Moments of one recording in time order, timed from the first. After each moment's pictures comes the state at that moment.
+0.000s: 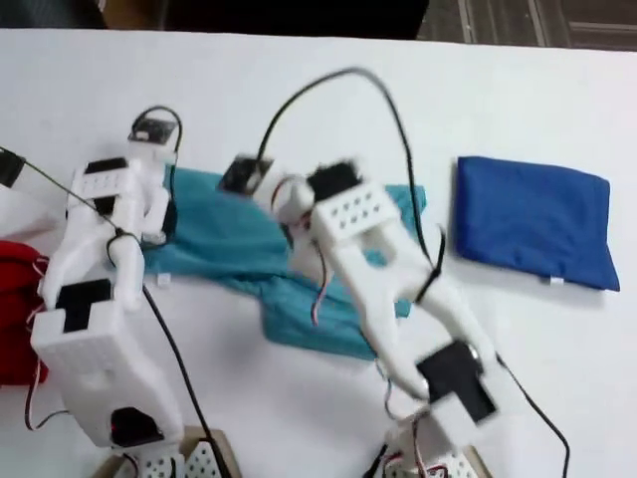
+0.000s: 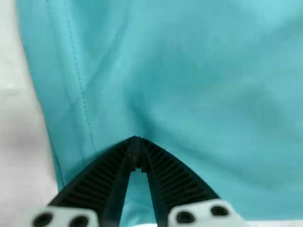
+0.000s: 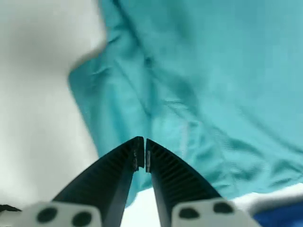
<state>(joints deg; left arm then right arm) -18.5 20.3 11.6 59.9 -16.6 -35.0 0.7 11.2 83.4 37.1</state>
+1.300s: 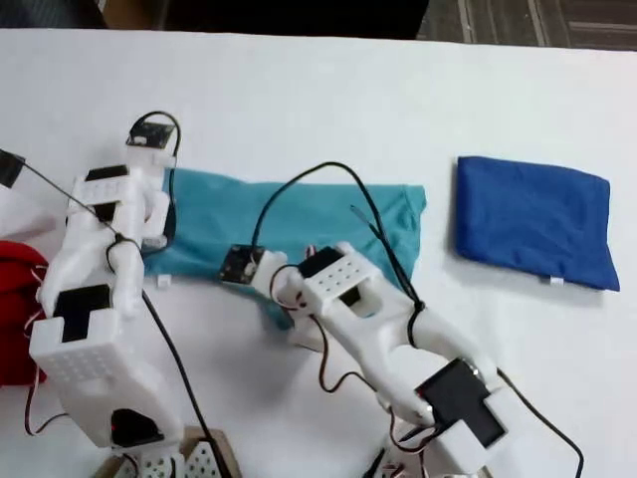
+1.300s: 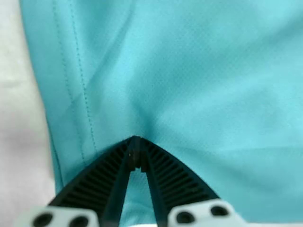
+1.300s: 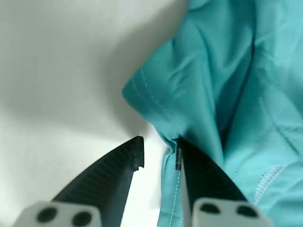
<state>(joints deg) -18.5 19.0 14.2 58.6 -14.6 -38.6 2.2 39.0 60.6 36.9</state>
